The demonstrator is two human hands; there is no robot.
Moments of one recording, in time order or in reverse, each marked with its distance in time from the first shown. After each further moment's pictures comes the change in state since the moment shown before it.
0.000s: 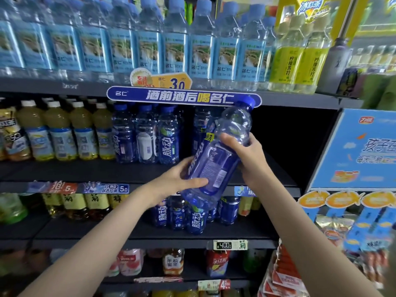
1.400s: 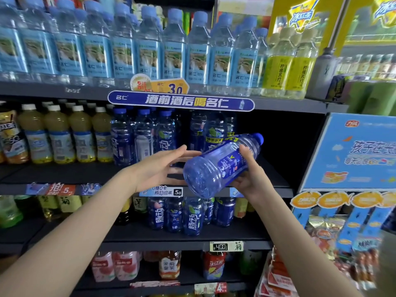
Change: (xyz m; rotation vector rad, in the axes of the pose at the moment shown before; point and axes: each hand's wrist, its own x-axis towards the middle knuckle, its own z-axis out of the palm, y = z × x) left_hand -0.014 0.036 -0.021 -0.172 -0.035 -0.038; right_hand -0.024 0.019 -0.025 0.259 0.090 0.297
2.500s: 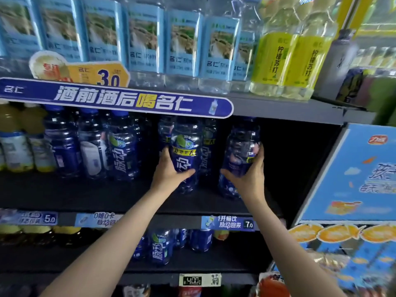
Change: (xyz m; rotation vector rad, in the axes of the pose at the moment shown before) left_hand 0.212 -0.066 0.029 0.549 0.653 0.145; right_hand 0.159 0.000 -0.095 -0.956 0.295 -0.506
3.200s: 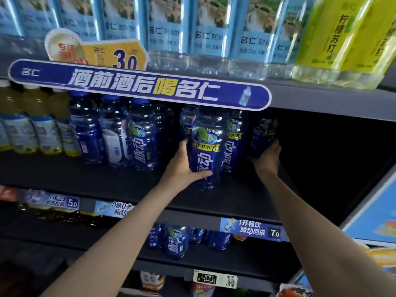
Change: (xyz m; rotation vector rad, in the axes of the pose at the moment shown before) left_hand 0.003 -0.016 -0.009 0.039 -0.065 0.113; right_hand 0.095 0.037 0.064 -0.220 -0.101 0.142
